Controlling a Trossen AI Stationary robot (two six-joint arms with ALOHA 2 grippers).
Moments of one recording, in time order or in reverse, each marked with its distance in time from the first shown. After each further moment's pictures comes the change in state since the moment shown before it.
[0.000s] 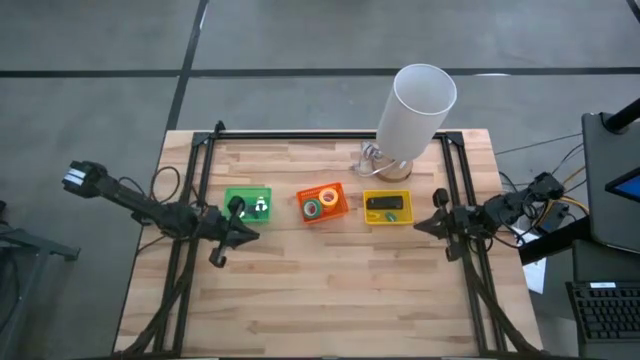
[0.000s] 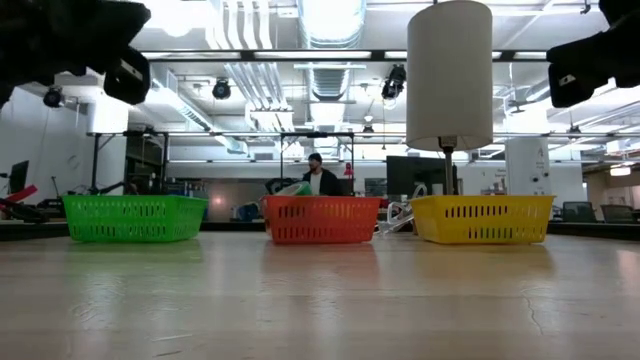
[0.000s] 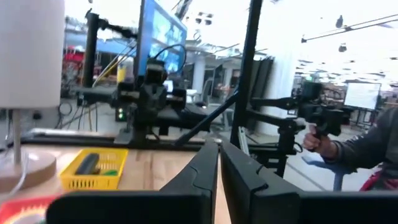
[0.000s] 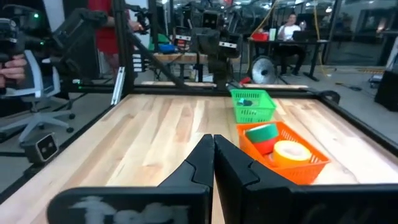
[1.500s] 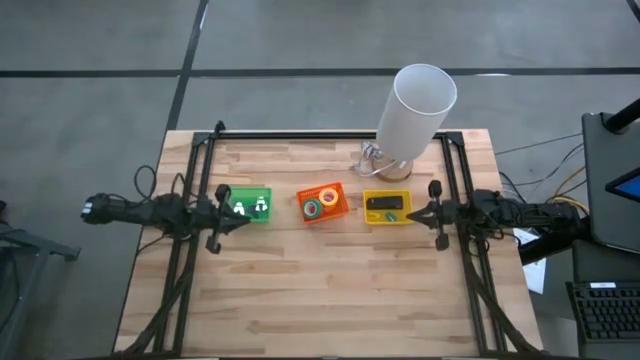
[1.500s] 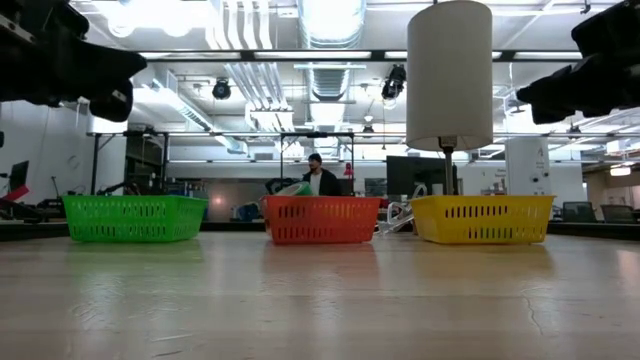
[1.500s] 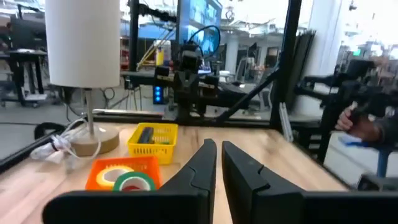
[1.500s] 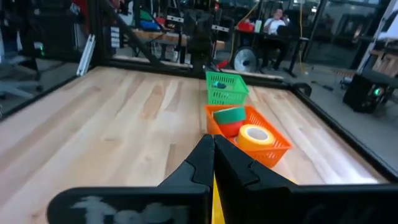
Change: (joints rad) left arm 0.184 -0.641 -0.002 -0.808 0.052 0.042; right arm -0.459 0.002 -0.055 -0.001 -0.397 -0.134
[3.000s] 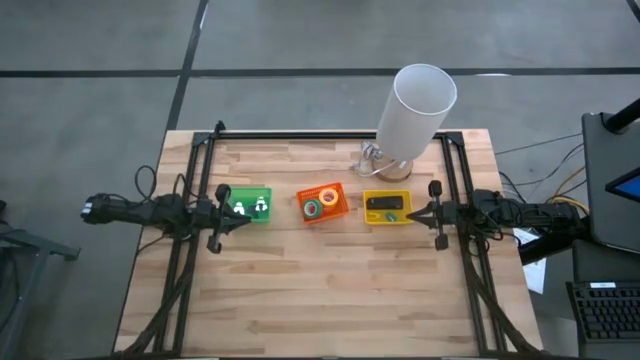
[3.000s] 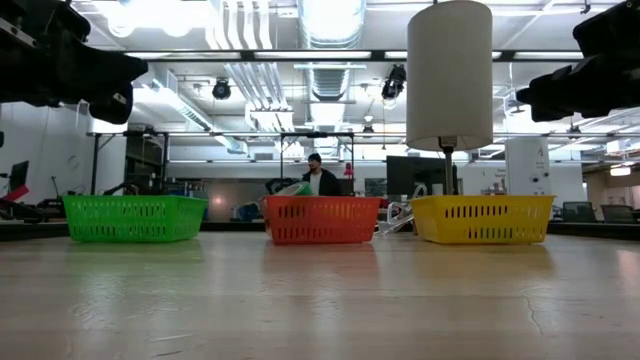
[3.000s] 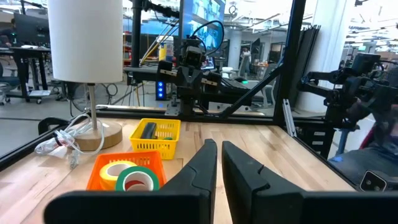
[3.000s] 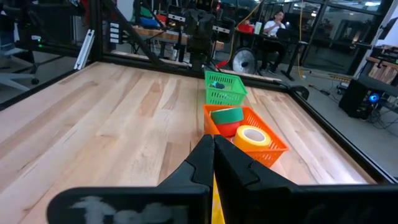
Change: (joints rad) left arm 0.000 0.032 0.000 -0.017 -0.011 0.006; right arm 0.000 0.000 0.000 0.000 0.002 -0.057
